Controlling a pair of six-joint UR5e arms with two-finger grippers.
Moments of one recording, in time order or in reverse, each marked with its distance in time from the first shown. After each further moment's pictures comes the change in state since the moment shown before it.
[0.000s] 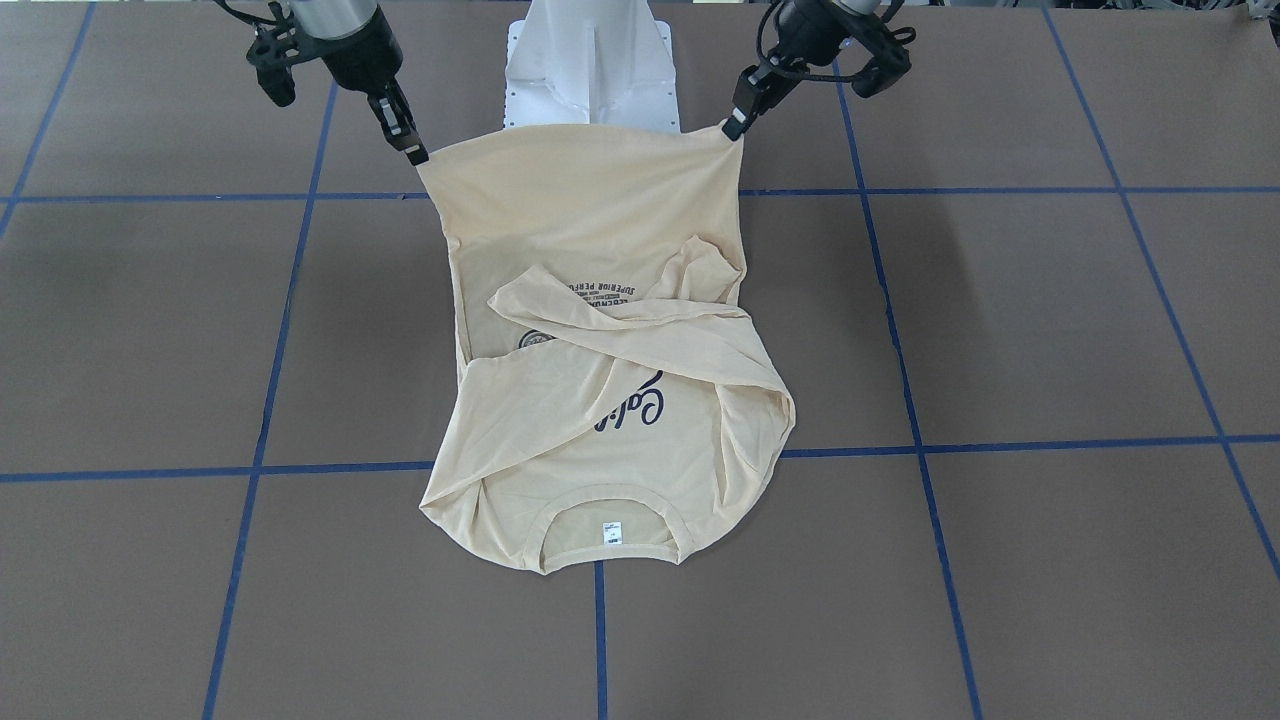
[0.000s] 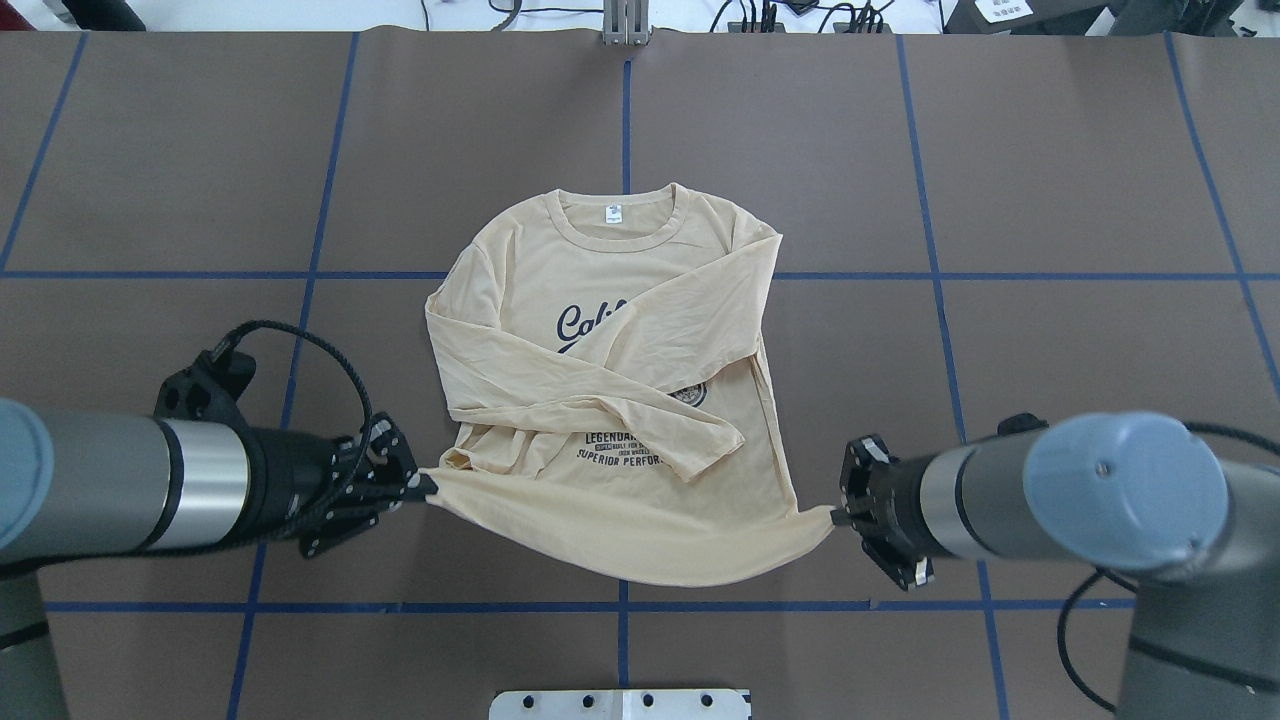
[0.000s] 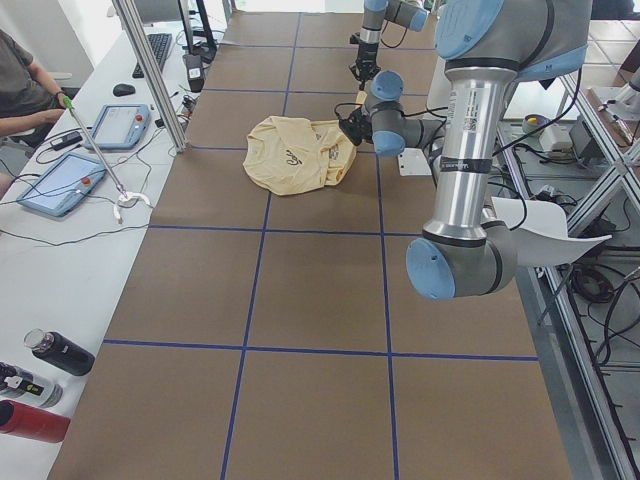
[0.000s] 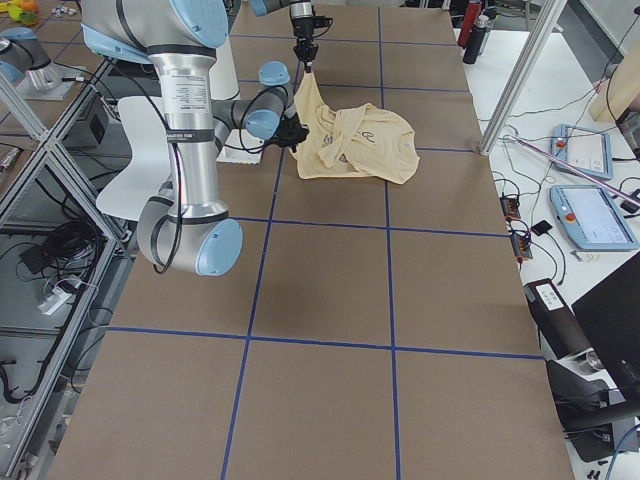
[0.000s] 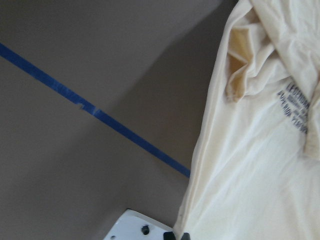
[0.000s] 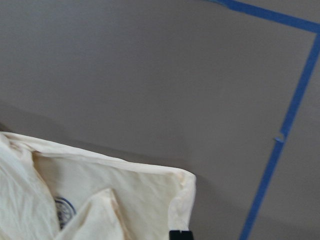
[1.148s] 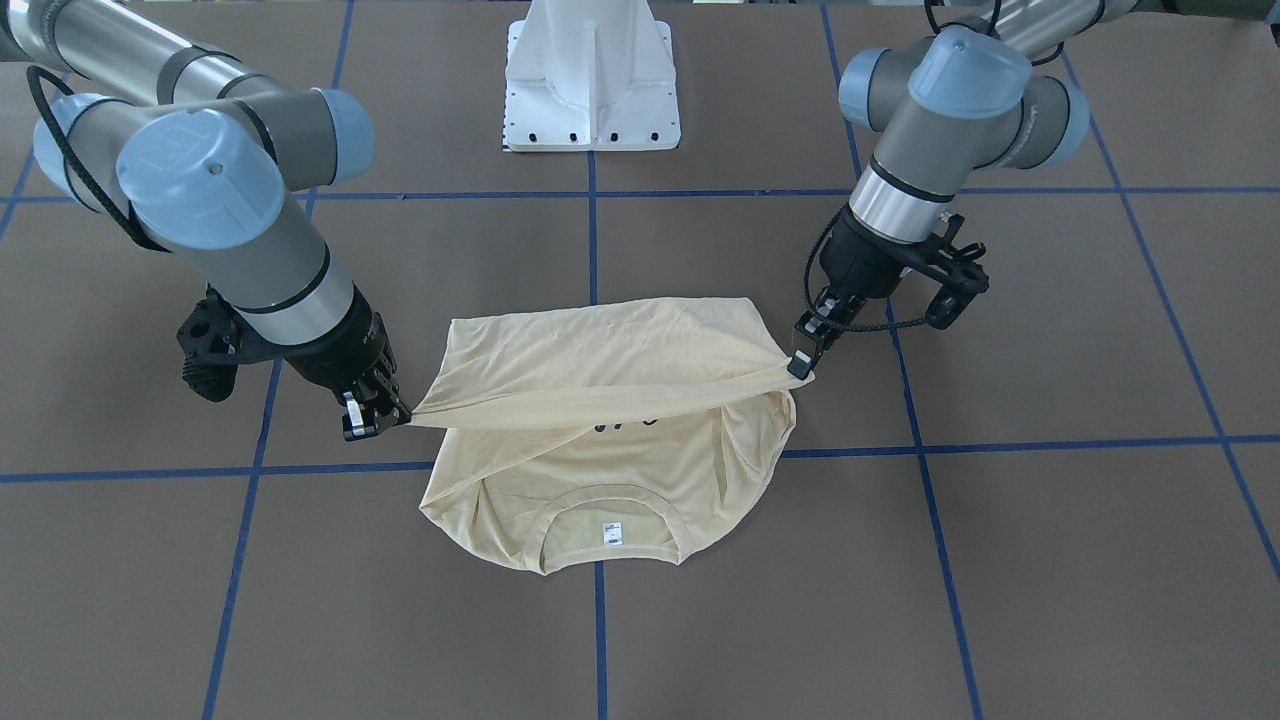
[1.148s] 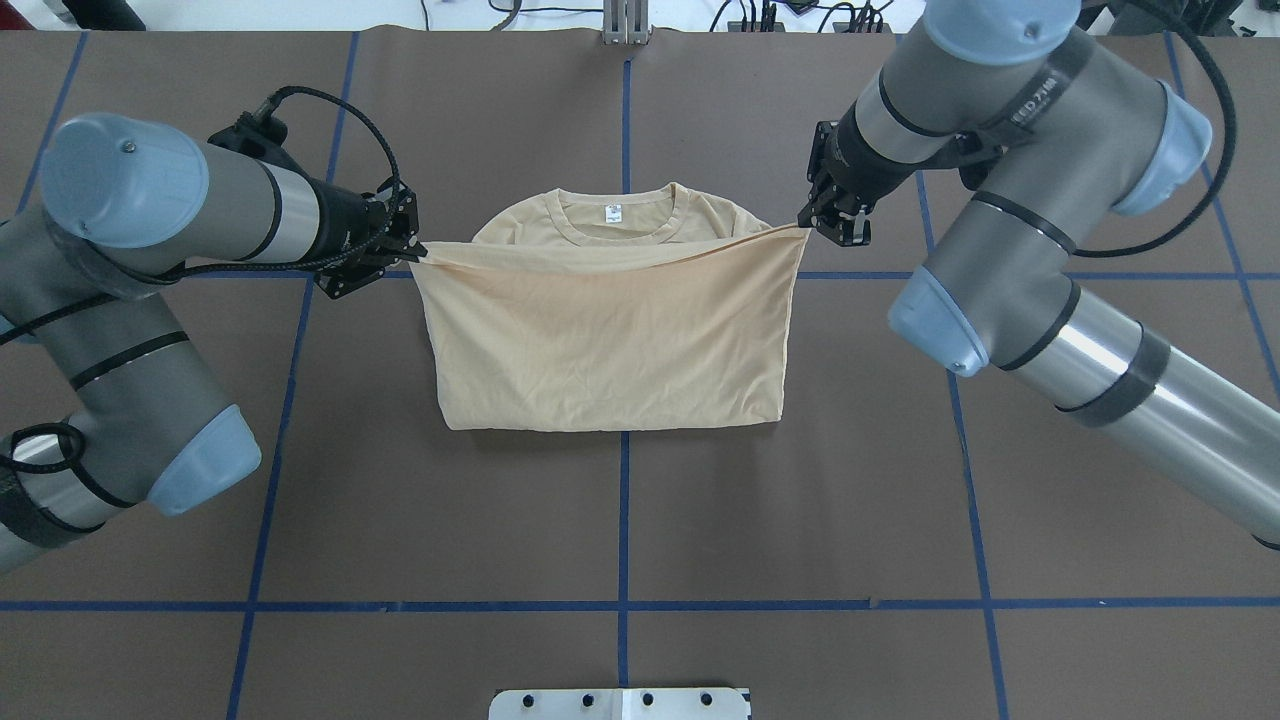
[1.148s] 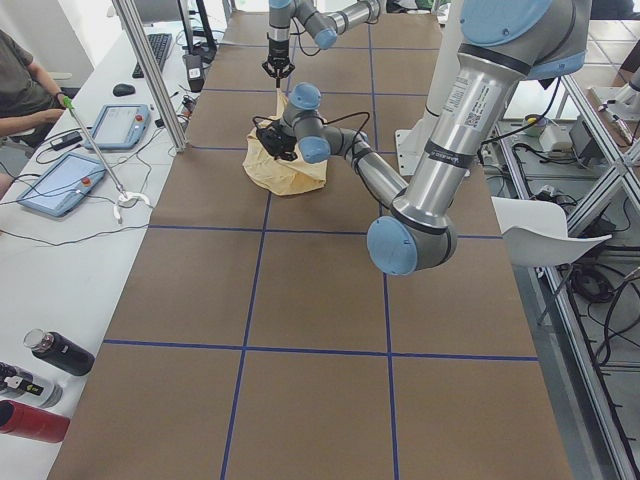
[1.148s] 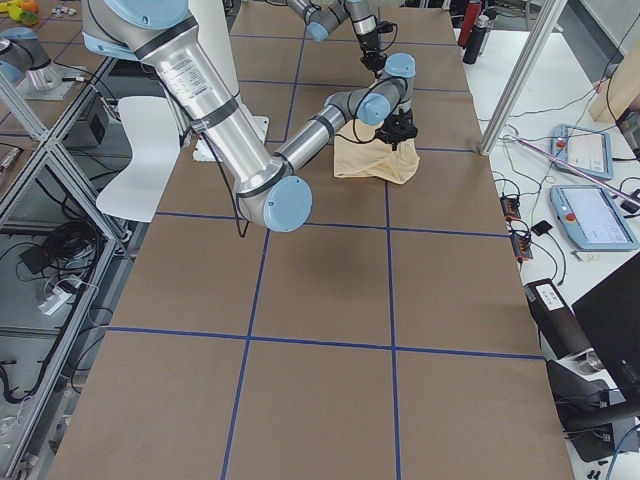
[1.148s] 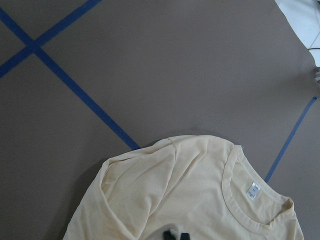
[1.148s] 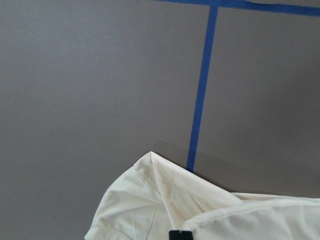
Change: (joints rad) left arm -0.308 -0.286 0.511 -0.059 -0.063 0.215; right arm 0.443 0.516 -0.686 -0.023 0.284 -0.236
